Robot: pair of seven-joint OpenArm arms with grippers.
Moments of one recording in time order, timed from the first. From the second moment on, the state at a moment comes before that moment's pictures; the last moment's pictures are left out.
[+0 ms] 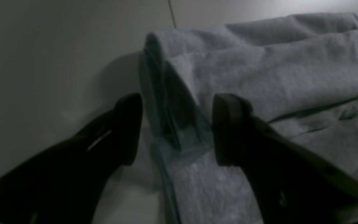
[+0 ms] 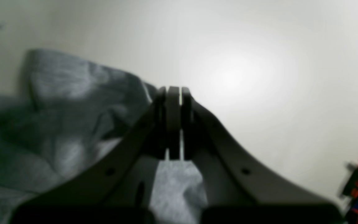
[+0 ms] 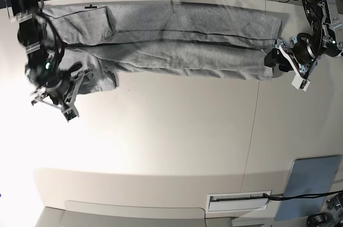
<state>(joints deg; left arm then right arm) 9.3 -24.7 -20.0 87.5 -43.4 -35.2 60.7 0.5 40.2 -11.6 106.7 14.1 6.2 -58.7</state>
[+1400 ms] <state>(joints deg) 9.3 -24.7 -20.0 87.5 -43.4 -35.2 60.7 -36.9 40.8 -11.4 133.4 11.7 17.1 -48.9</state>
